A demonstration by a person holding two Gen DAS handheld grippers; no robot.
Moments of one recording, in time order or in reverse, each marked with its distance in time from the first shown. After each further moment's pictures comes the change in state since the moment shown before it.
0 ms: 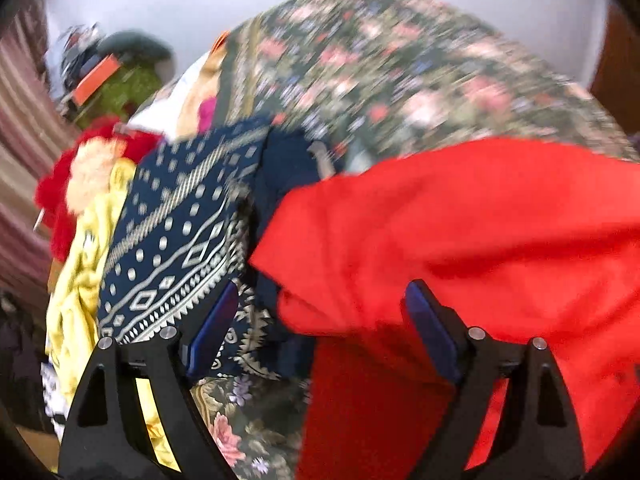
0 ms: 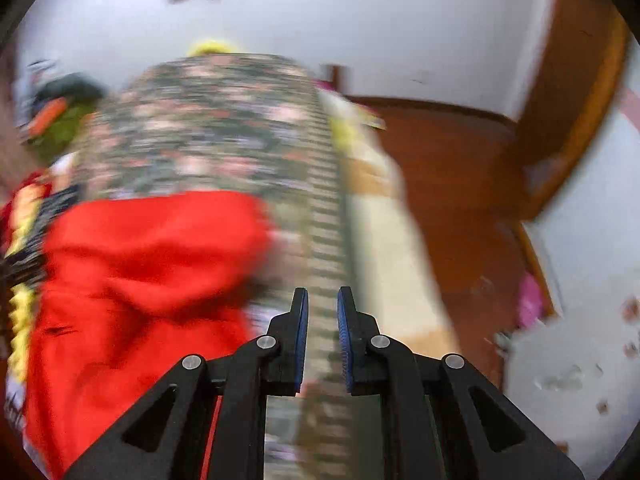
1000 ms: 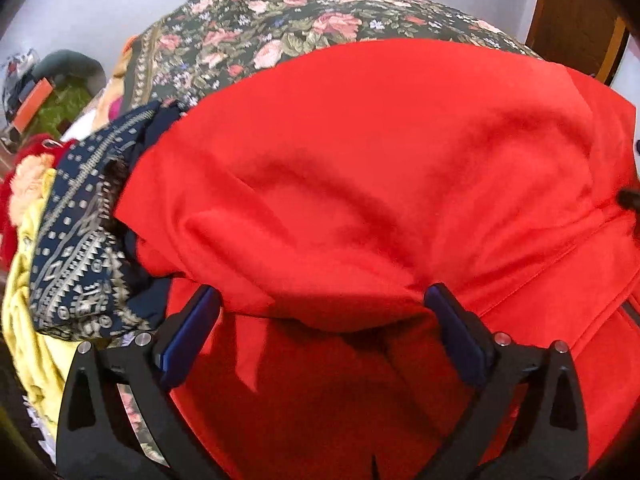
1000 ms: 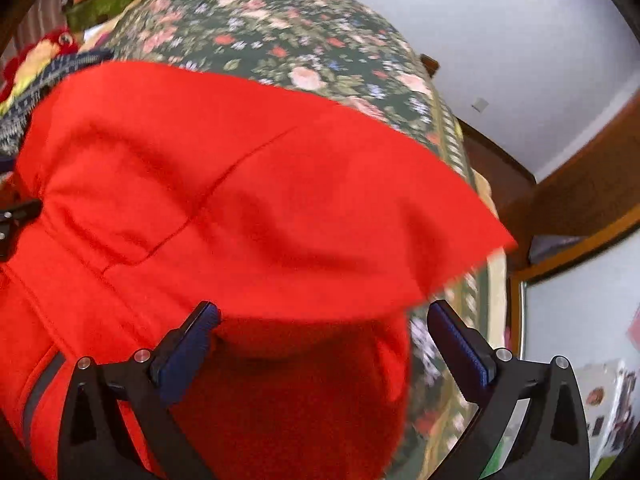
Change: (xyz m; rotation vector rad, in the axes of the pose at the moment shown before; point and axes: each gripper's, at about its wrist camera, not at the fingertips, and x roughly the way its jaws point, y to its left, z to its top) left arm 0.005 -0.073 -0.050 0.139 0.055 -0.154; right arm 0.065 0.114 -0.027 -0.330 0.128 -0.149
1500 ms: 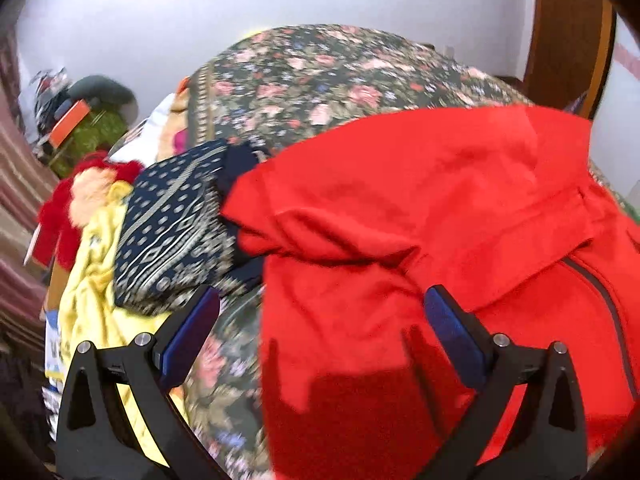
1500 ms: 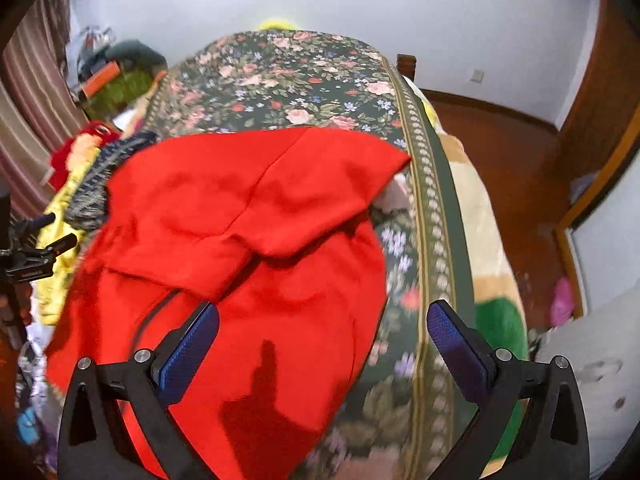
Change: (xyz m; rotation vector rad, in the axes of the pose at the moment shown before) left arm -0.117 0.038 -0.041 -0.027 -0.139 0.047; right arm -0.103 -0.054 -0.081 0.260 -0.100 0.265
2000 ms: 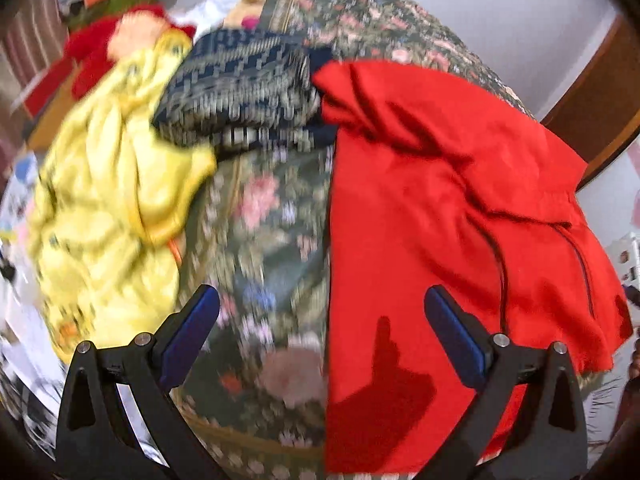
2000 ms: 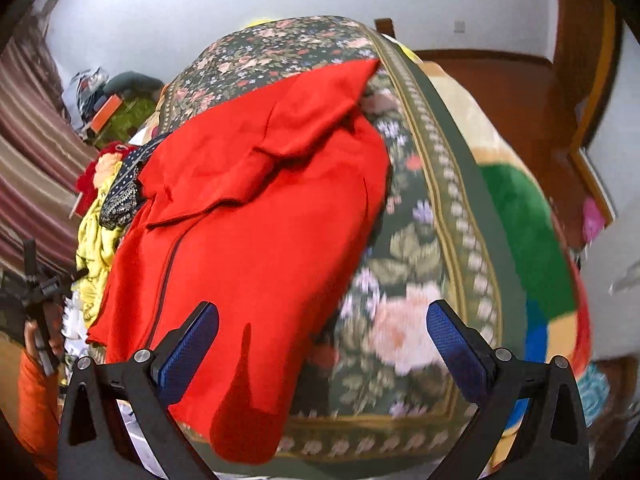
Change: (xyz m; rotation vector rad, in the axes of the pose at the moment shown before) left arm -0.018 0.086 -0.110 -0.352 0.178 -0.180; right arm -0.026 -0.010 -0.105 0.207 0.038 0.127
